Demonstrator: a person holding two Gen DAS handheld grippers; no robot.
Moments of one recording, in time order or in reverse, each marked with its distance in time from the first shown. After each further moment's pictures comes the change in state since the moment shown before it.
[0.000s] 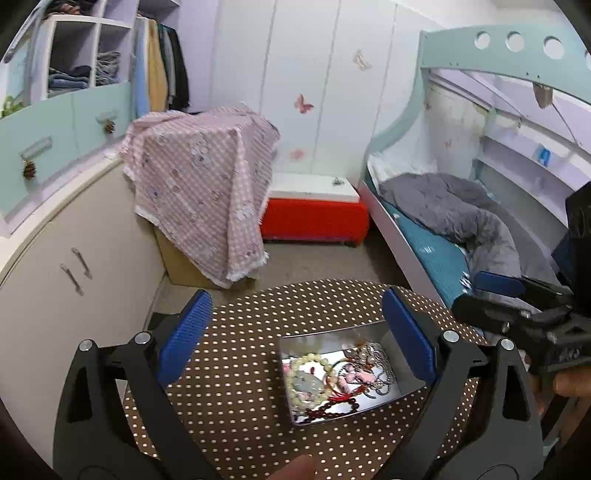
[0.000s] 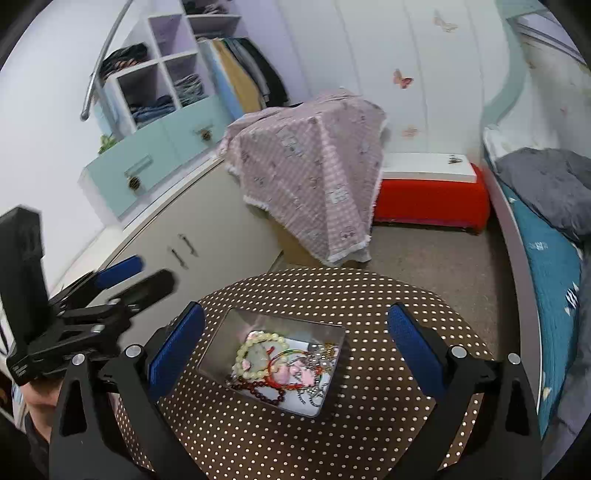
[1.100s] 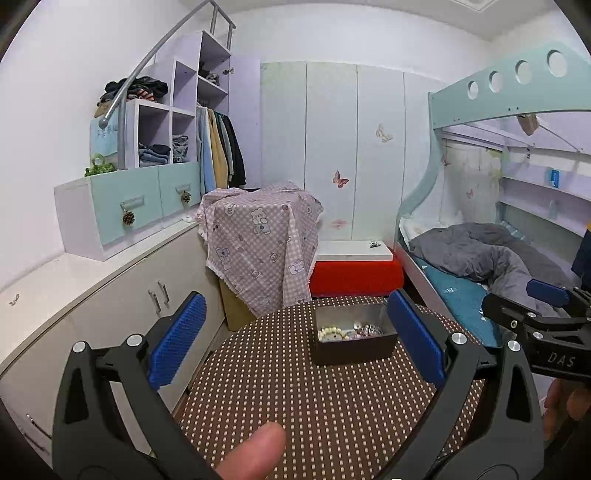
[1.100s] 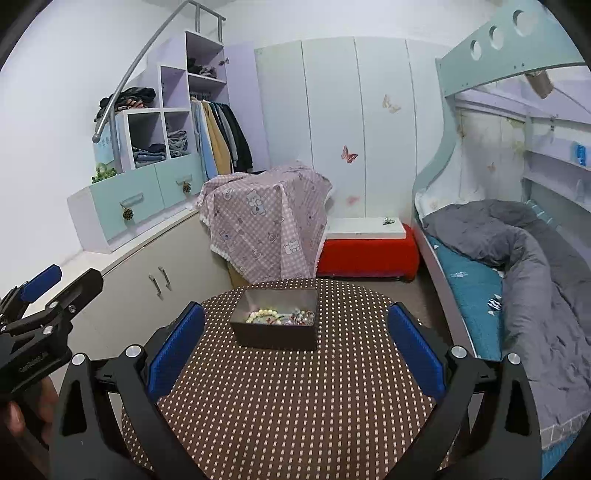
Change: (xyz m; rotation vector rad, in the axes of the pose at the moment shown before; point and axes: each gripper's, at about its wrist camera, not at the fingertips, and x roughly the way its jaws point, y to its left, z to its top) left arm -0.223 -0.048 -0.088 0.037 -0.301 0.211; right arm -0.173 0.104 -0.121 -0.053 -0.292 -0.246
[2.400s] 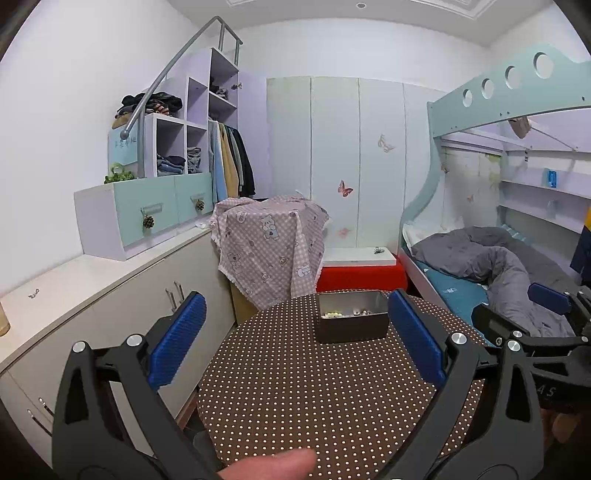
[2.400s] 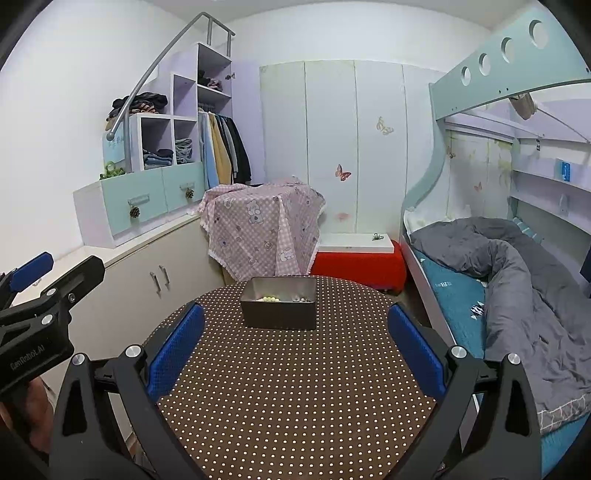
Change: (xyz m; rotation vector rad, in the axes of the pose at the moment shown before) left arm -0.073 -0.004 -0.030 0.005 -0.053 0.034; right arm -0.061 0.024 -0.044 -0.045 -0.074 -0.047
